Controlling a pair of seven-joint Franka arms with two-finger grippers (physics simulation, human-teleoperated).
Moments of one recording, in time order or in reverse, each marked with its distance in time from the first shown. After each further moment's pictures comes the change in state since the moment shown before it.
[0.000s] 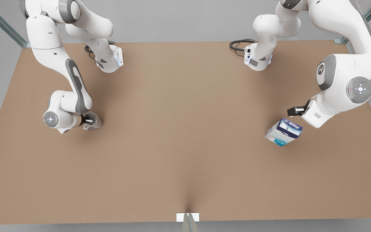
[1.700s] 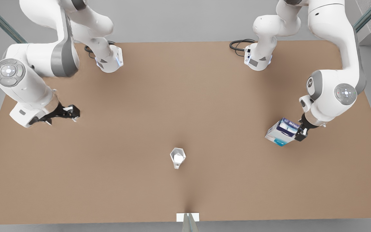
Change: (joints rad) left arm 0.103 -0.059 -0.022 -0.367 -0.018 0.553 2.195; right arm 0.139 -0.136 0.097 0.873 -0.172 -0.660 -0.073
